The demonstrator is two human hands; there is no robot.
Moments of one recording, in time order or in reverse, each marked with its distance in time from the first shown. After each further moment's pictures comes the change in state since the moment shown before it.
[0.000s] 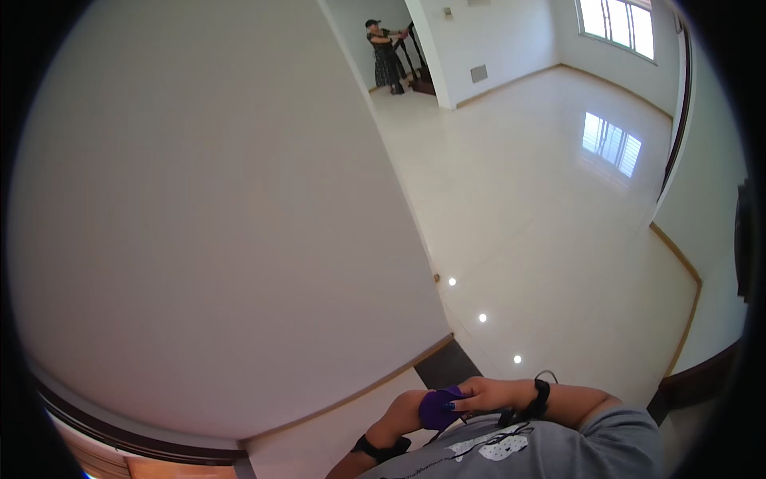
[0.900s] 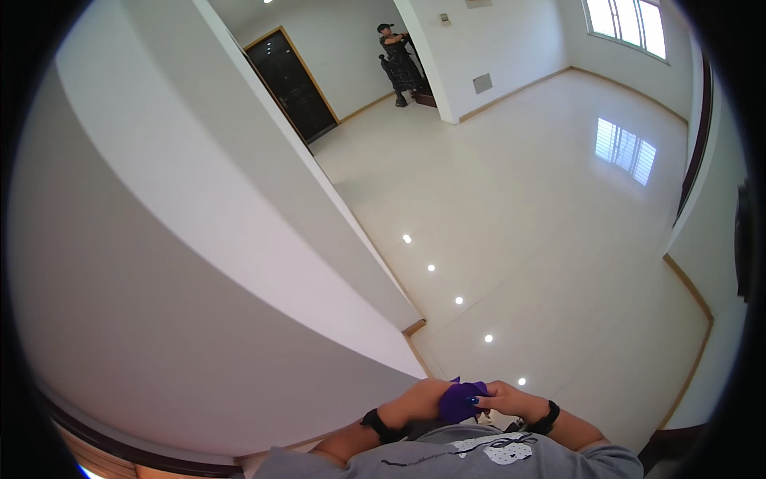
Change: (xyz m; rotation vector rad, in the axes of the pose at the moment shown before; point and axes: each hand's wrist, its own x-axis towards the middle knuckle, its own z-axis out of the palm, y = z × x) left_hand 0.386 0.061 0.006 0.139 -0.293 0.106; right_hand -0.122 -0.039 -0.325 0.096 0.264 -0.105
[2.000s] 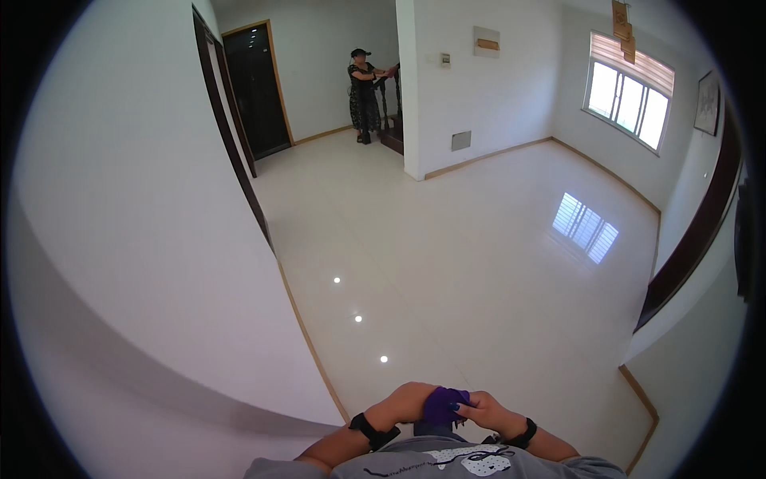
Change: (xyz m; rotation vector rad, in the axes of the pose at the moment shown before) left_hand 0.439 -0.233 -0.354 0.009 0.078 0.121; right_hand 0.319 -0.216 -0.428 -0.238 0.297 -0.033
